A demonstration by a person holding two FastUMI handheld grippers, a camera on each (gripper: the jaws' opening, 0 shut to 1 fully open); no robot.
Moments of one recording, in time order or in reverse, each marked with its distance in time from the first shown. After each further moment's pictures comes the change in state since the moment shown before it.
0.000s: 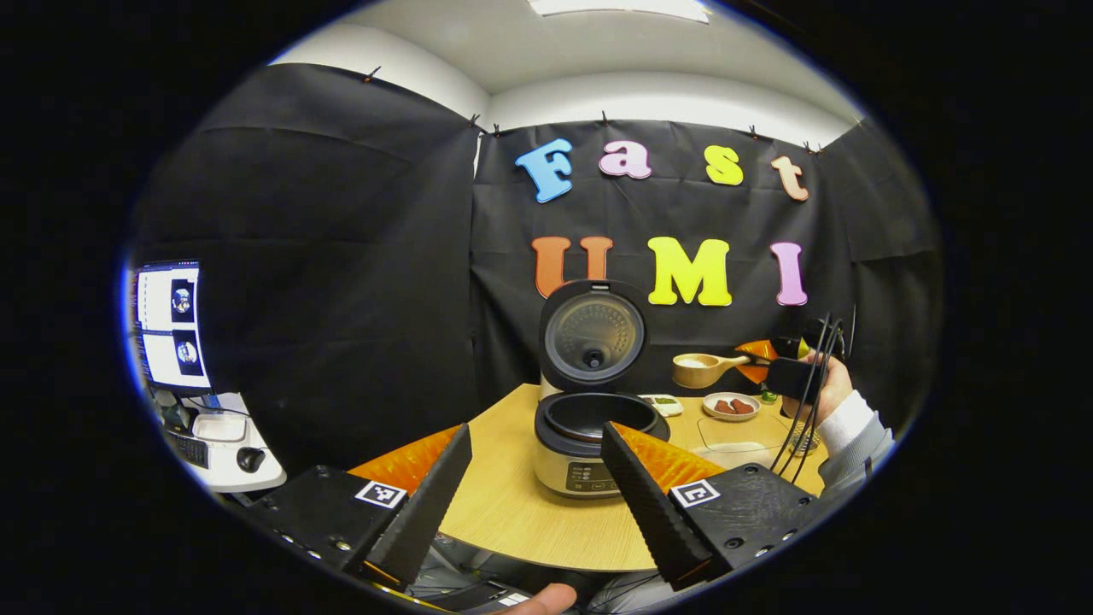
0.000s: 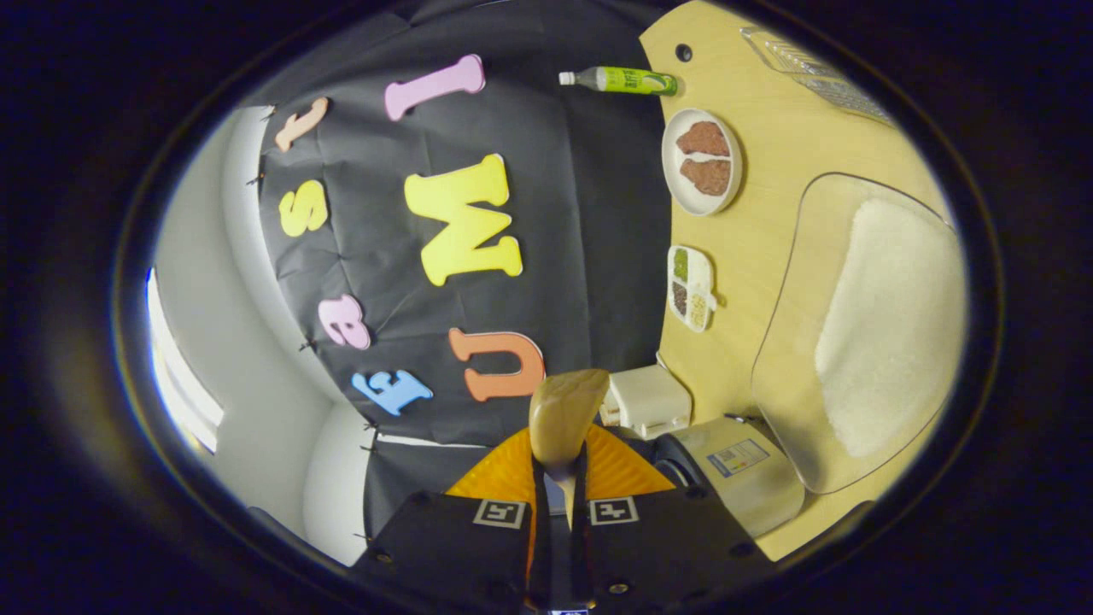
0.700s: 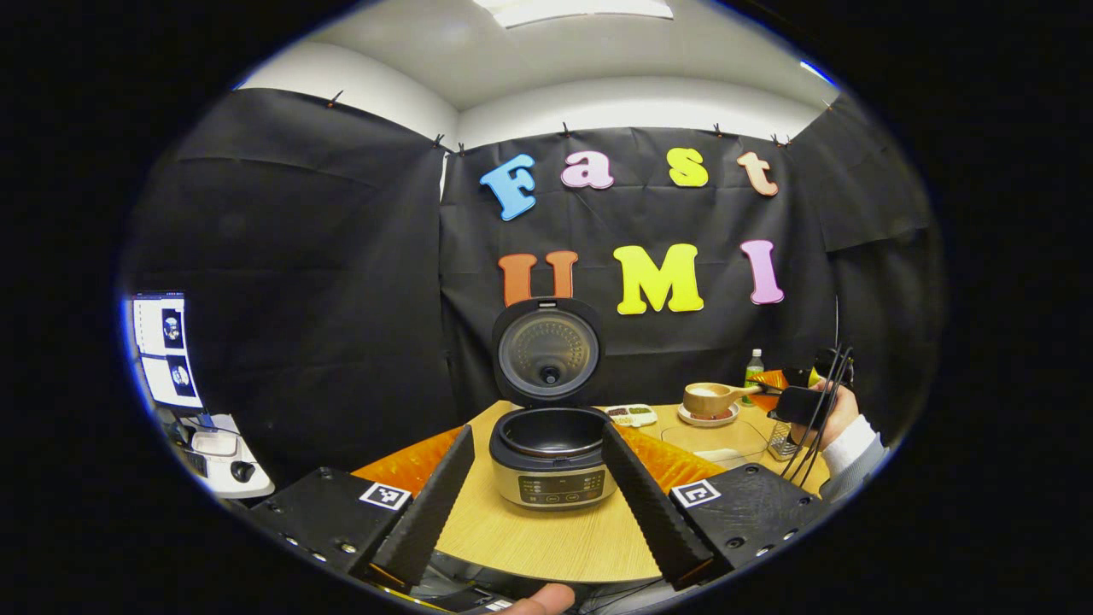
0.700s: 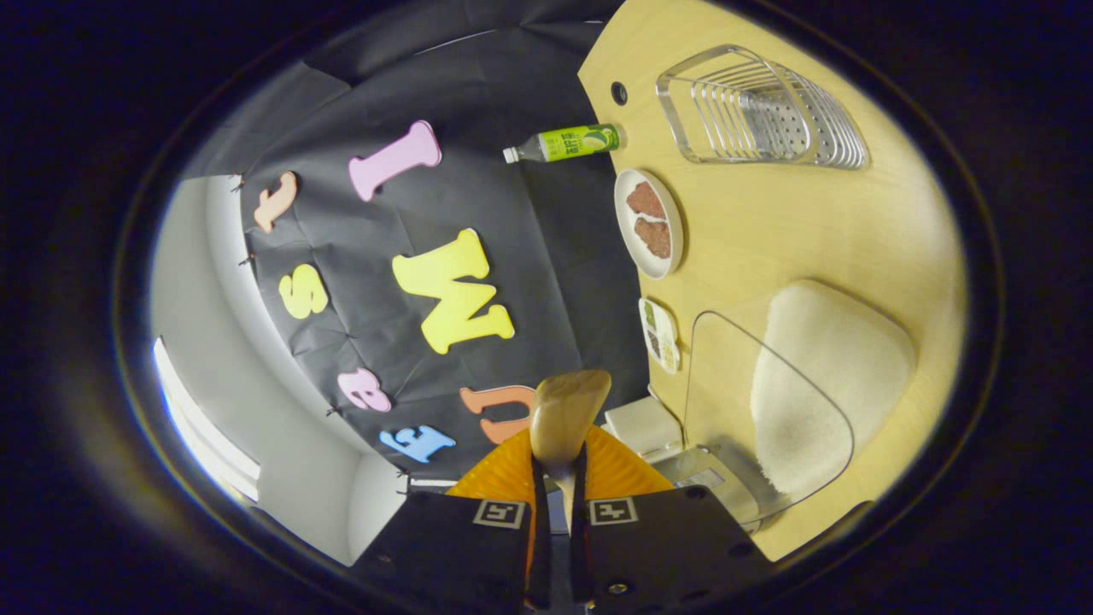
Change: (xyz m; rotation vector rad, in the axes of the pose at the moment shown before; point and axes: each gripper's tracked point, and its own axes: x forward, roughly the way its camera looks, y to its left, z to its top) left arm 0.001 -0.074 0.017 0.048 -0.049 -0.058; right arm -0.075 -0.043 0.101 0.199 -0.103 0.035
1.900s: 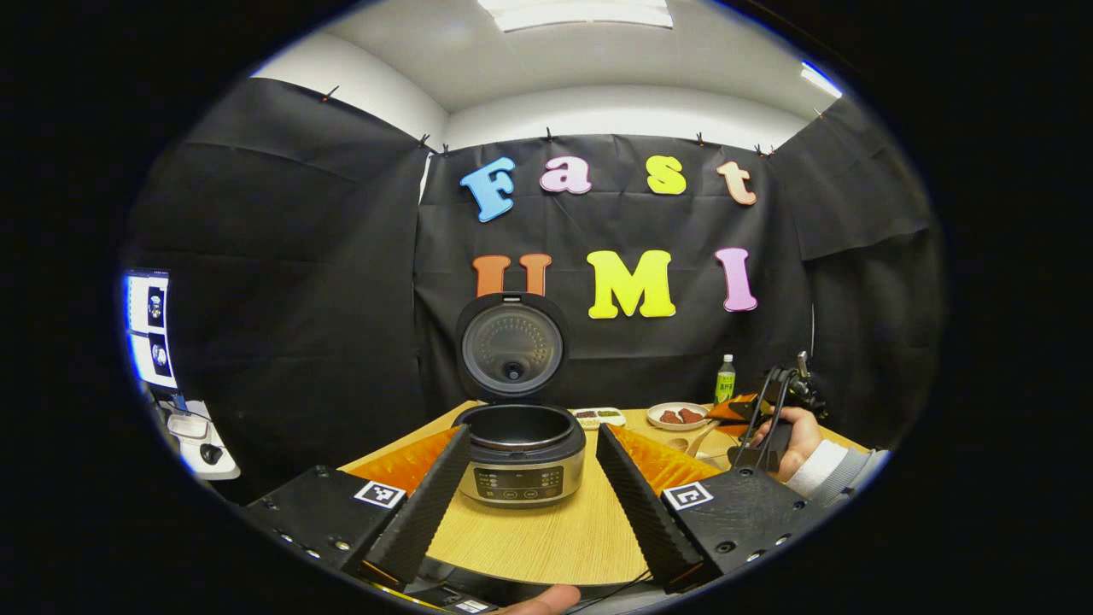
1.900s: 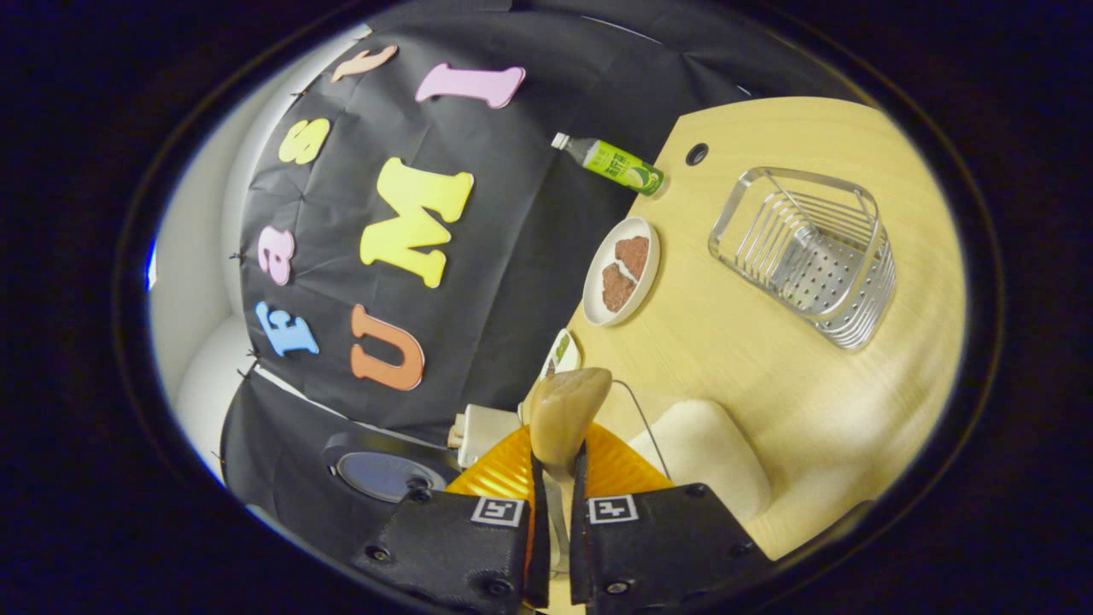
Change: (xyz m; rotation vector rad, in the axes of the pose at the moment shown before) left arm -0.005 -0.046 -0.018 -0.011 -0.044 -0.067; right arm -0.013 -0.077 0.048 -0.595 -0.026 -0.298
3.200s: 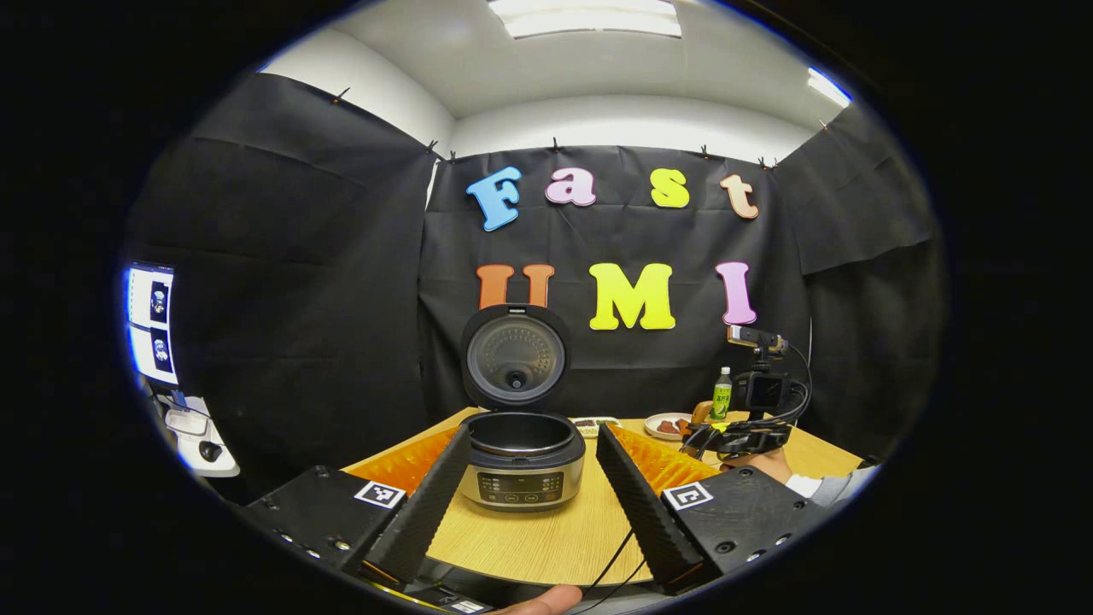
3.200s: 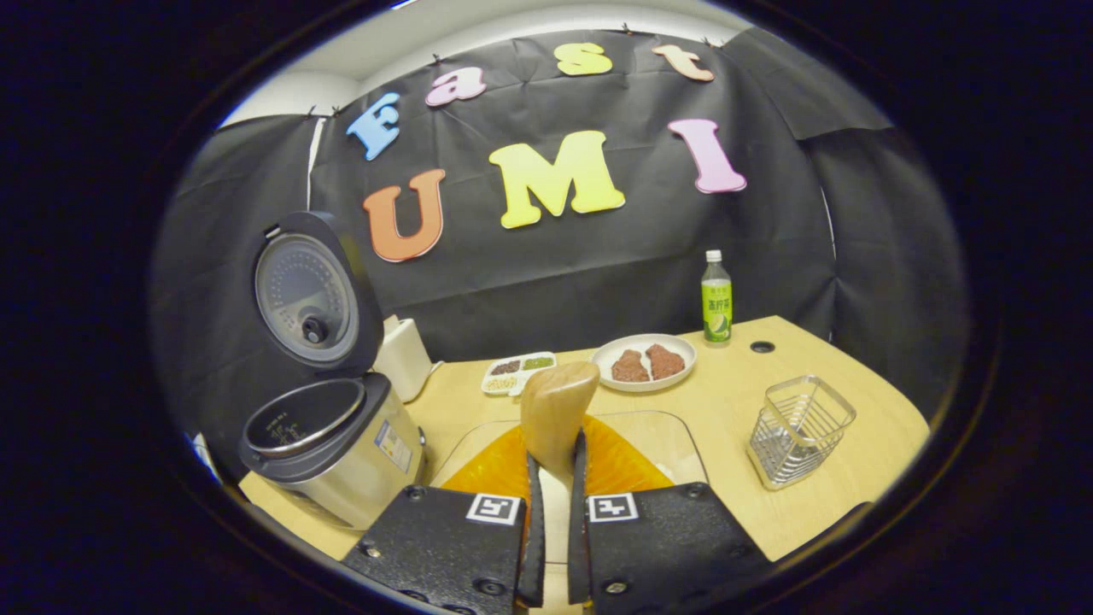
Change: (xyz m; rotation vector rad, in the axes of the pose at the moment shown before) left arm -0.015 0.003 0.013 -0.029 -0.040 -0.004; right arm -0.001 0.034 -0.072 -0.943 -0.140 -0.170
